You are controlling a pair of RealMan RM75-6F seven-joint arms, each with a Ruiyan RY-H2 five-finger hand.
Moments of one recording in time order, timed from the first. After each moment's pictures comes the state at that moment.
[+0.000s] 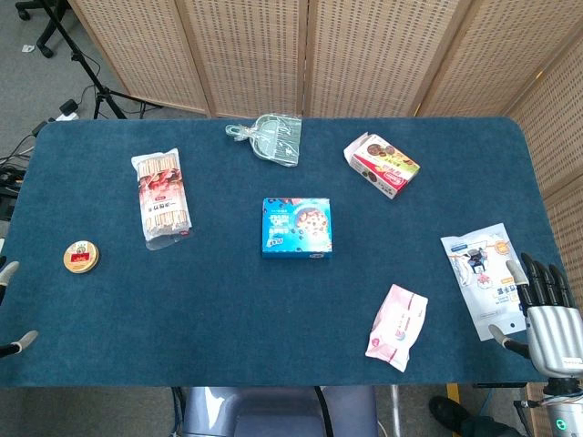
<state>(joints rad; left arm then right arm) -0.02 -1.00 0.01 -1.66 1.51 1.53 -0.03 0.03 -1.10 0.07 -1.70 -1.56 1.58 -0.13</state>
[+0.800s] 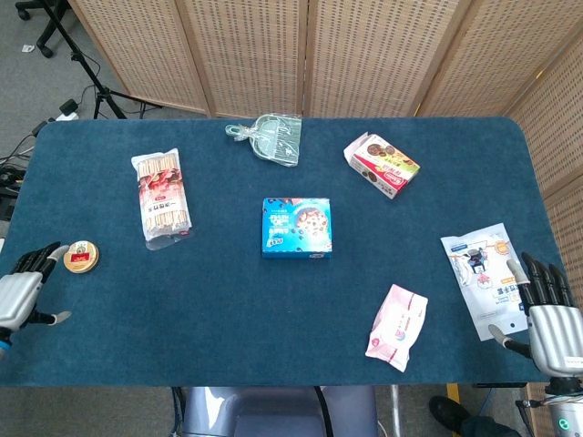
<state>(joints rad) -0.27 -1.06 -0.05 -1.46 1.40 1.03 -0.22 0.04 -1.08 0.07 -1.71 -1.55 1.57 -0.08</state>
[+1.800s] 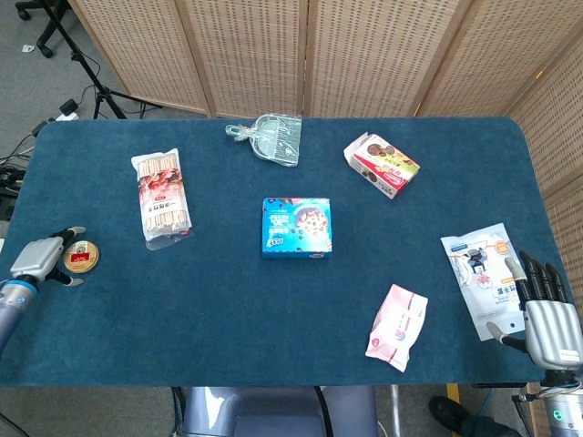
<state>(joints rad) -0.51 -1.42 0.00 -0.74 1.46 0.71 -0.64 0.06 -1.10 0.09 -1.71 -1.49 1.51 -0.10</state>
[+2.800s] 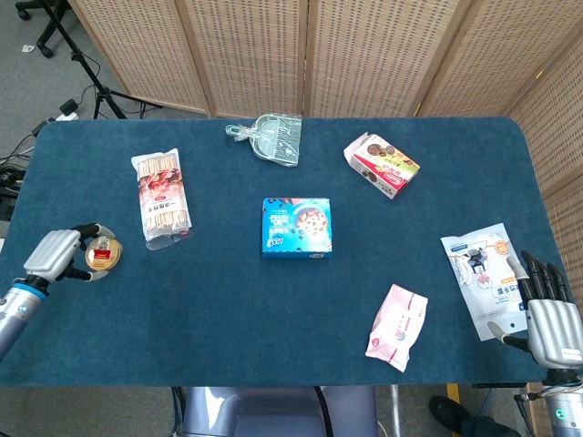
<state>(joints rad) -0.49 -1.24 -0.01 -1.13 1.57 1.05 -0.63 0.06 -1.09 0.09 -1.71 -1.47 1.50 -0.07</state>
